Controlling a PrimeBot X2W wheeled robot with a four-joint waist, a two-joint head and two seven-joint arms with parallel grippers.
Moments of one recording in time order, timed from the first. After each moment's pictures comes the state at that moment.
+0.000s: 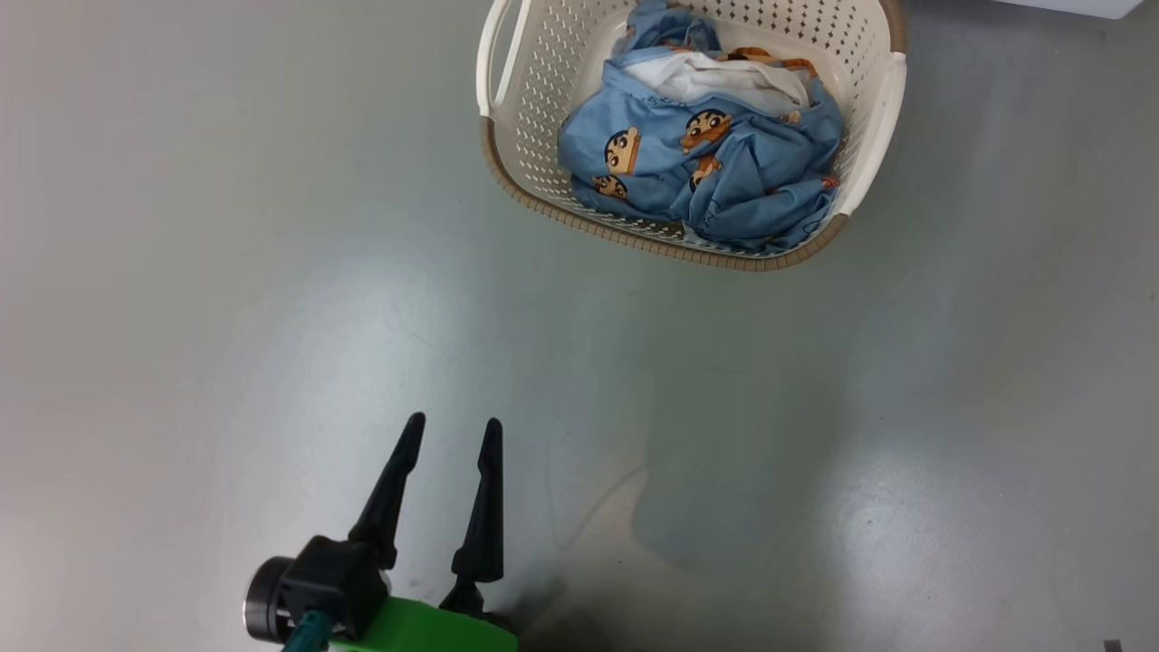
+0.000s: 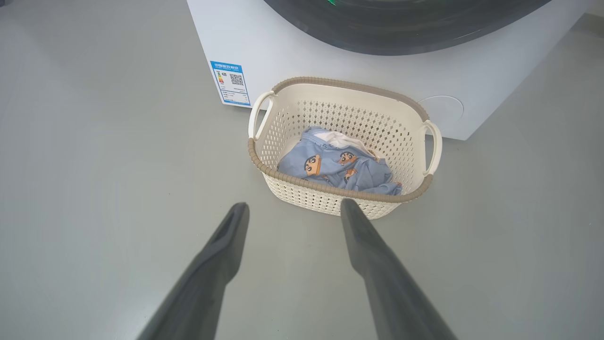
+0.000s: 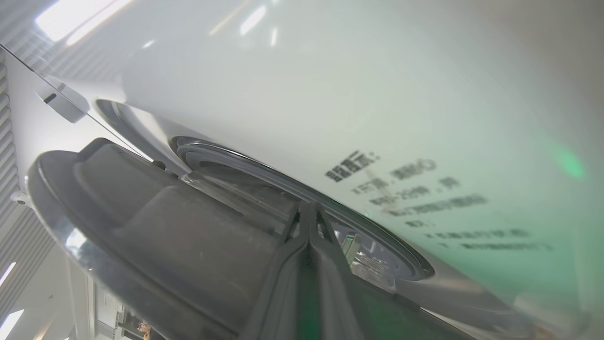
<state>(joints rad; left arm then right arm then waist) -0.08 0.03 -0.40 -0.04 -0.31 0.17 -0.26 -1.22 -0.64 0.14 0.27 1.57 0.13 0.46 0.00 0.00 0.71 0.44</state>
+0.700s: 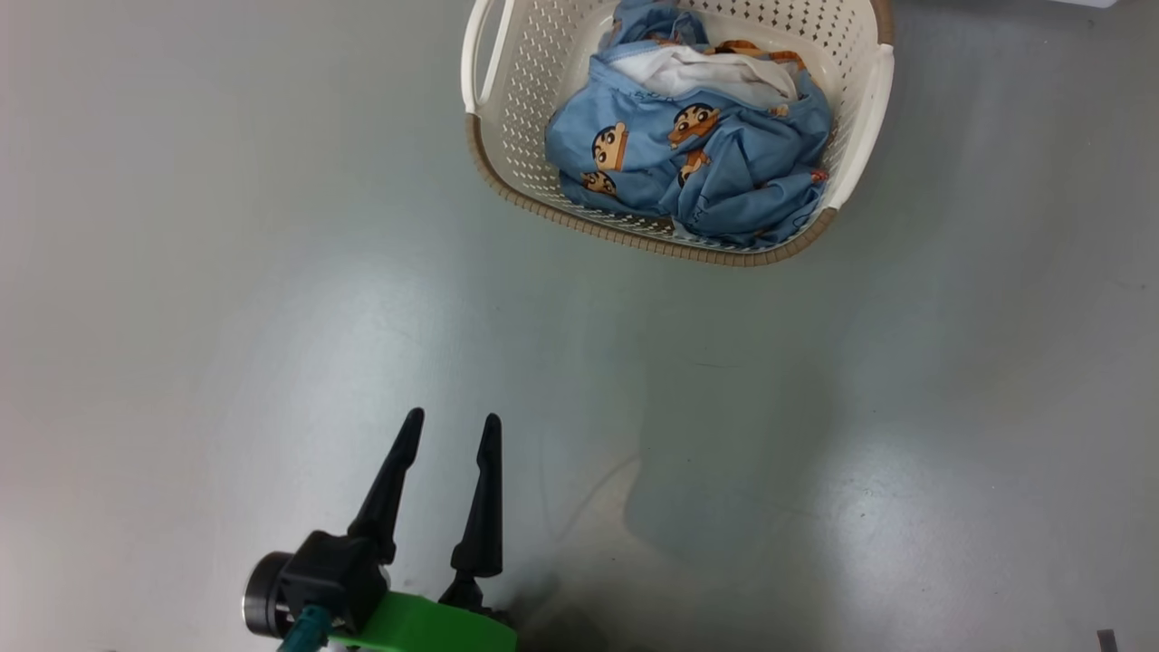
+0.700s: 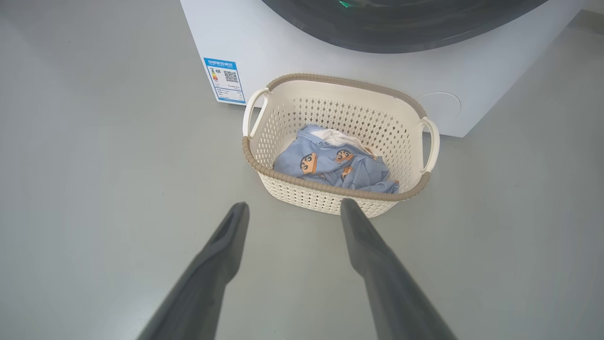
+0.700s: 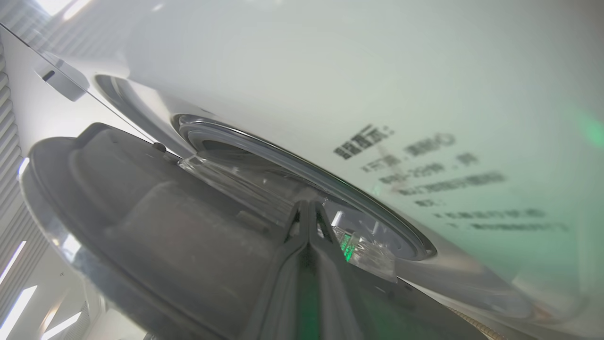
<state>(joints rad) -0.08 0.03 -0.40 -0.04 -0.32 0.17 -0.26 -1.23 -0.64 0.14 0.25 1.59 0.13 0.56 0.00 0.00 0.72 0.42</state>
